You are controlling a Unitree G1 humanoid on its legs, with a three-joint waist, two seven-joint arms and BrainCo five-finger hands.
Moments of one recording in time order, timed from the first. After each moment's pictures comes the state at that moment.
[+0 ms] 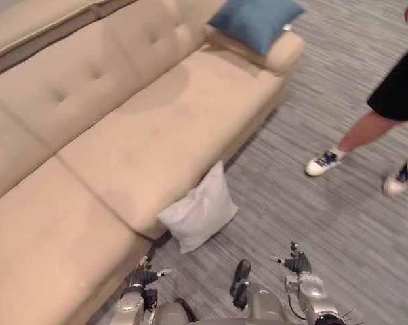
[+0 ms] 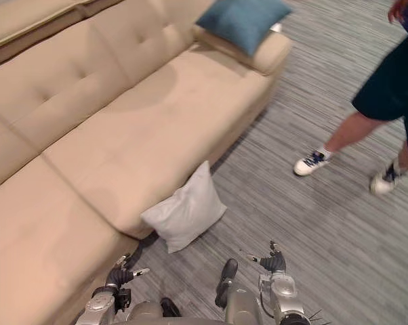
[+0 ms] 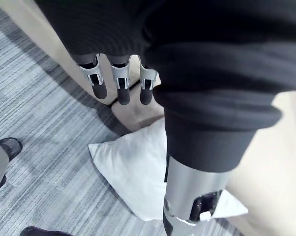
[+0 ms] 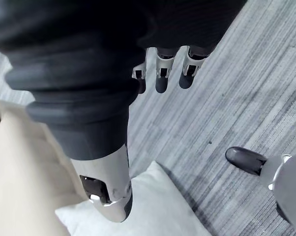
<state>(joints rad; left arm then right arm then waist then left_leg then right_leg) 0.06 0.15 0.01 0.91 -0.10 -0.18 0.04 -0.04 -0.16 -0.06 0.92 0.07 -0.15 -0.11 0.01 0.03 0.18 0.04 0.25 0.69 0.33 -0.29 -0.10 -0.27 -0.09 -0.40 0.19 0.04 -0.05</state>
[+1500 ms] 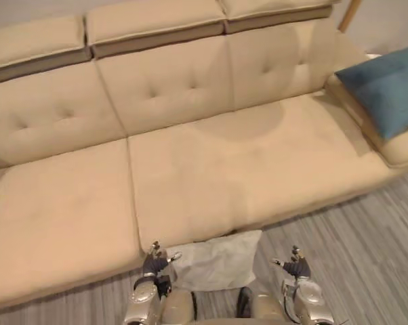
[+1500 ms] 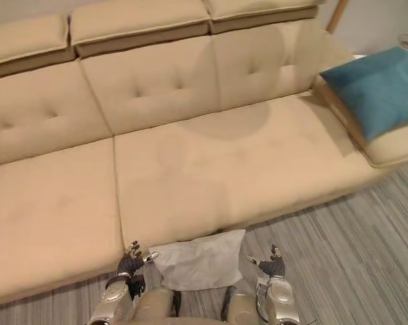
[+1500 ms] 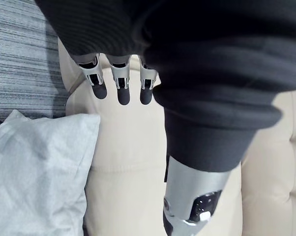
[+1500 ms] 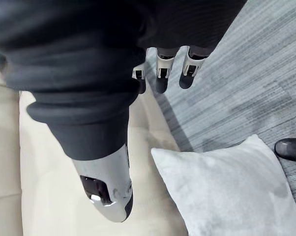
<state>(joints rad) 0.04 0.05 0.05 0.80 -0.18 -0.18 0.11 0.02 -0.06 -0.16 0.84 0.09 -0.15 -0.16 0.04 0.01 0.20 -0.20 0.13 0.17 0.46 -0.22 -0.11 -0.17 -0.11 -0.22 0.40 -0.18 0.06</state>
